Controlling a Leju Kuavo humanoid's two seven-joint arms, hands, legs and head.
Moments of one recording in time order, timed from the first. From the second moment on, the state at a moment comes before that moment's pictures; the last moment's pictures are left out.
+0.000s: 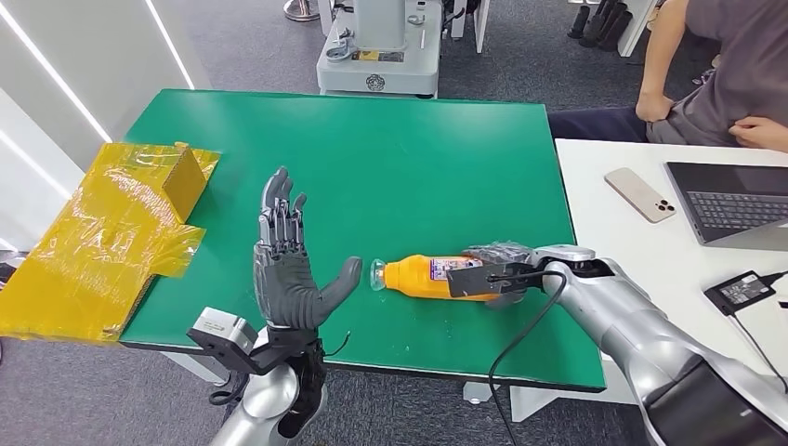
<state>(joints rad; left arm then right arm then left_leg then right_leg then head) -0.19 -0.17 -0.41 -1.42 -0.13 0.39 -0.59 -0.99 -0.14 1.24 -0.33 0.33 0.45 -0.30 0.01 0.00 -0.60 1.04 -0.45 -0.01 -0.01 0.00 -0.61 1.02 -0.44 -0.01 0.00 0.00</state>
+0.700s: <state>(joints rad) -0.16 -0.16 -0.41 -1.42 -0.12 0.41 -0.60 -0.96 -0.12 1.21 -0.33 0.34 0.20 -0.32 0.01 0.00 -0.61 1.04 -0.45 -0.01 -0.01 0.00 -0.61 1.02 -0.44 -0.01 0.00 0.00</state>
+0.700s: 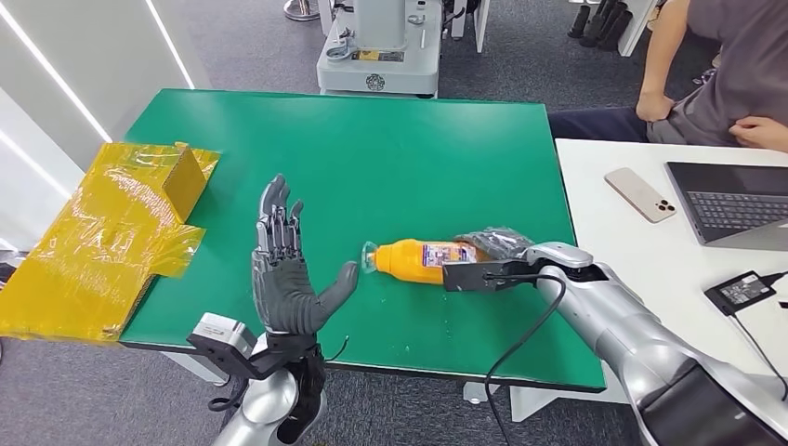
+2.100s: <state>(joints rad) -0.43 -0.20 -0.51 -1.14 0.07 0.19 -0.52 -0.38 0.02 0.53 -1.09 0.50 -0.57 -0.61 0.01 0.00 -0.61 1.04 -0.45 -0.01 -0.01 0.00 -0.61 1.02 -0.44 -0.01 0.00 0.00</state>
